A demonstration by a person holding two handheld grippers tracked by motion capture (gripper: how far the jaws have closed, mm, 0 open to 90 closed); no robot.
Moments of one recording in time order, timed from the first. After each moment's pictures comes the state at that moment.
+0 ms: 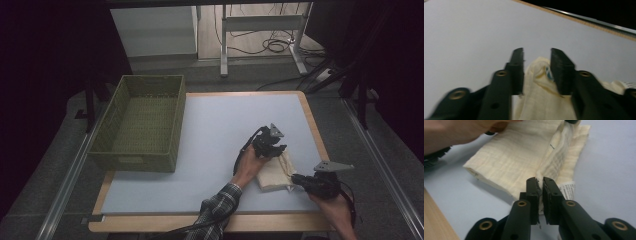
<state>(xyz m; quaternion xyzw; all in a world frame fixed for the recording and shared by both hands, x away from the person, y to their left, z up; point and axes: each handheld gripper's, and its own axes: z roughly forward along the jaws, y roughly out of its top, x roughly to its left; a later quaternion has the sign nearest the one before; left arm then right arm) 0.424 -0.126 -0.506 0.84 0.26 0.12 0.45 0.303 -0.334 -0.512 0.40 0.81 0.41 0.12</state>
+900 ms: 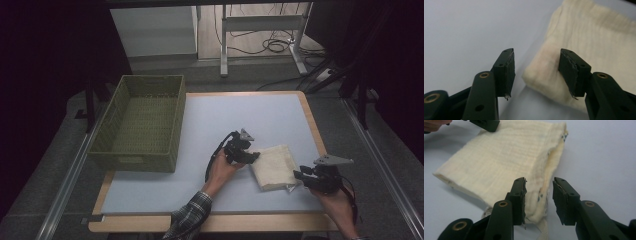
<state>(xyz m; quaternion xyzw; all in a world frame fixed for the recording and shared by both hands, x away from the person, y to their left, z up) 0.405 -0.040 -0.524 0.86 0.31 0.10 0.40 0.313 -0.332 -0.500 0.42 0.81 0.37 0.17</state>
